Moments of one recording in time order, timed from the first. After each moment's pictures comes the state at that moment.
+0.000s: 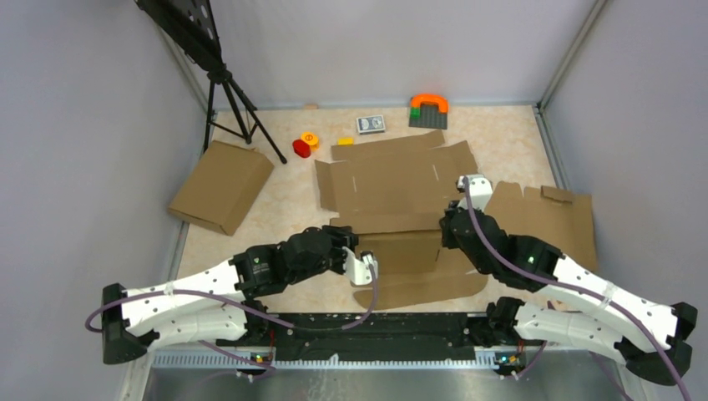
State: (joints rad) left arm -1.18 0.88 0.75 -0.40 -0.21 0.81; right arm 1.03 0.81 0.87 -0.71 0.66 0.58
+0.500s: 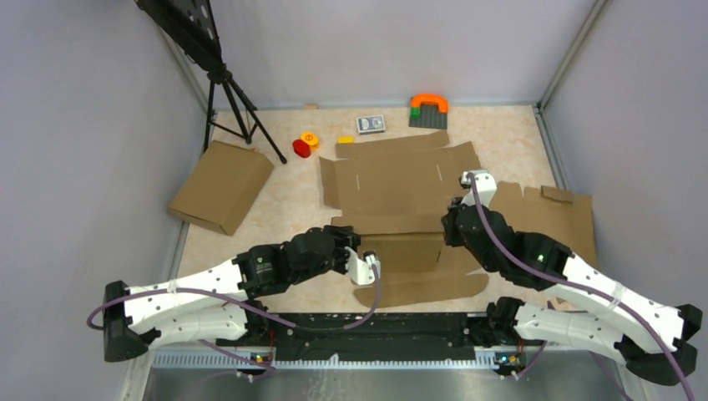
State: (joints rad) left arm -1.19 0.90 0.75 -0.39 -0.23 0.81; right arm 1.03 0.78 0.91 -0.75 0.65 0.58
